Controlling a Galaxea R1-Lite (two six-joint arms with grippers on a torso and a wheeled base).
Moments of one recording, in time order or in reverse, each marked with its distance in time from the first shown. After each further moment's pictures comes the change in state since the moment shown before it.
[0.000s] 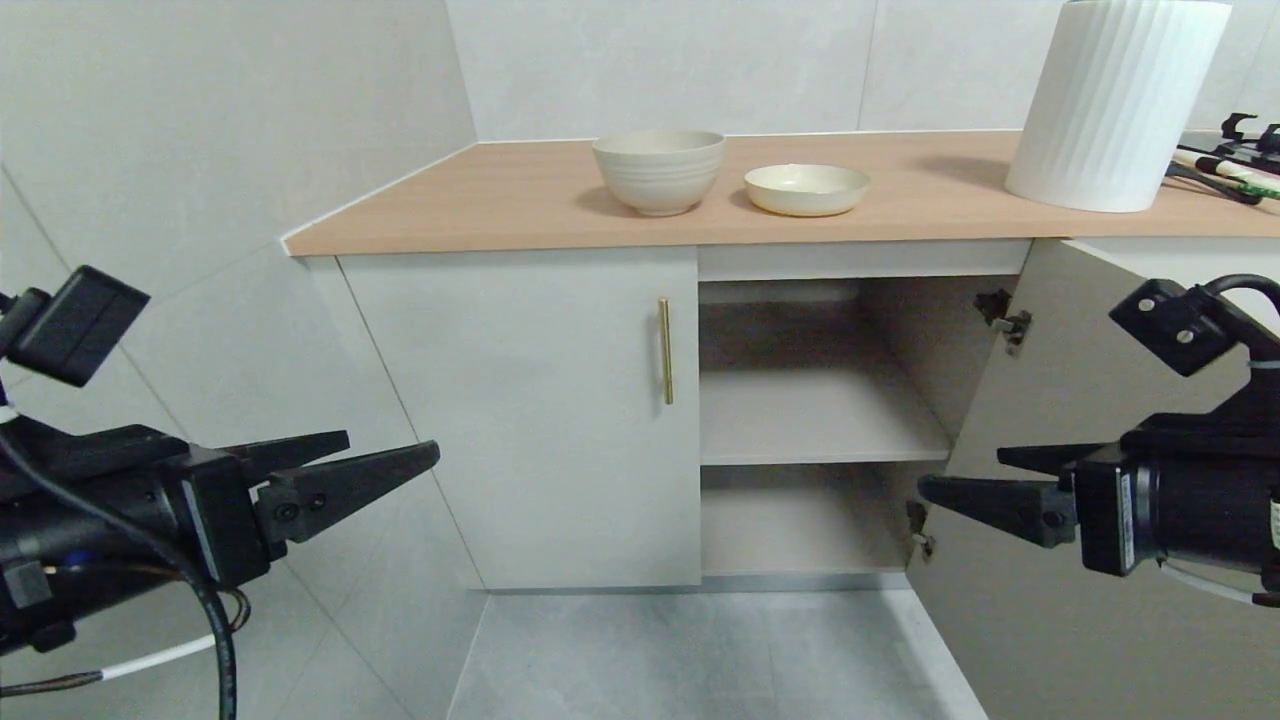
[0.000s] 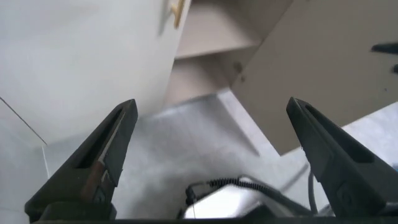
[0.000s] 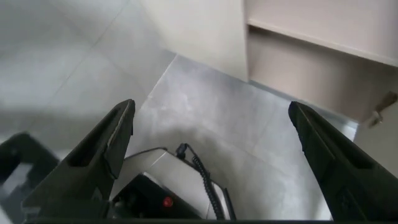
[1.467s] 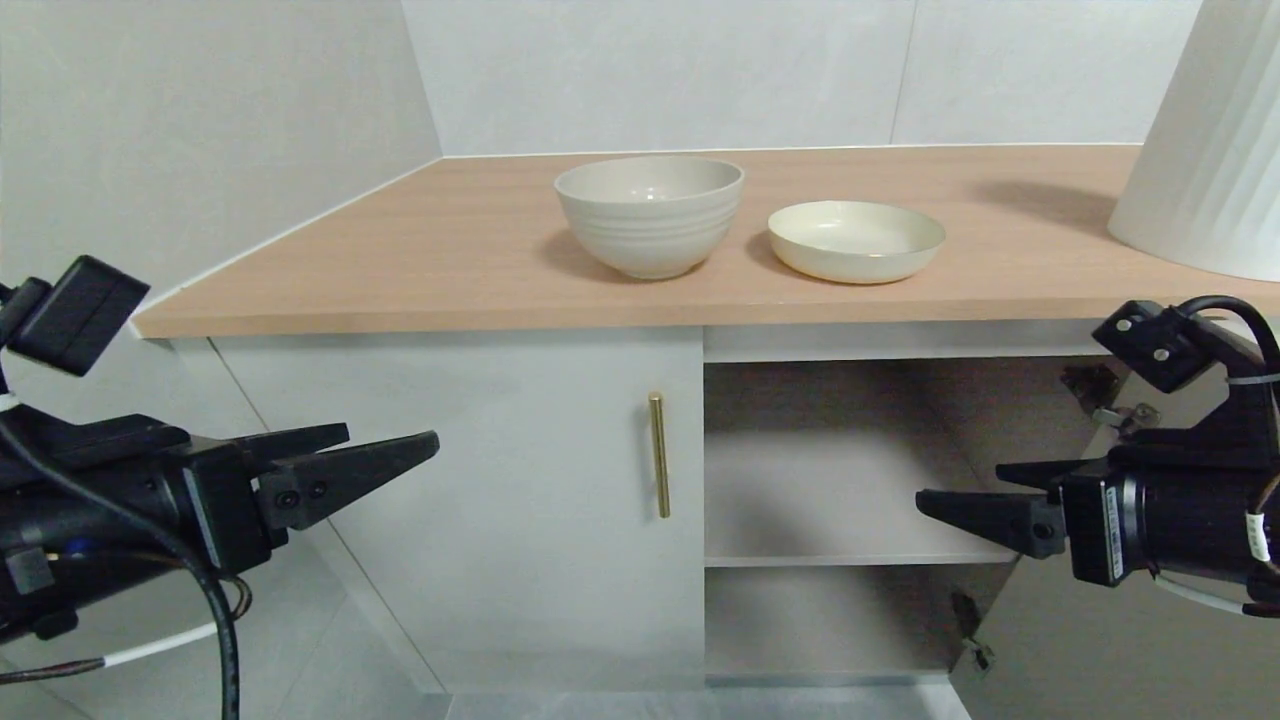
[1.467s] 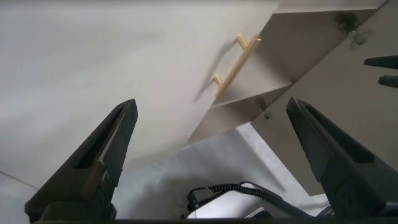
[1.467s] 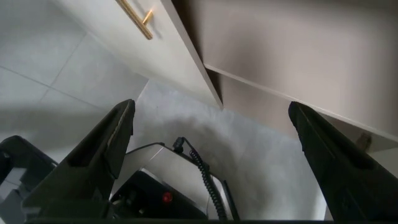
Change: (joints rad) left arm 0.006 0.011 -0.013 -0.001 -0.005 -0.001; right arm -0.007 0.013 0.021 0.011 0.004 0.009
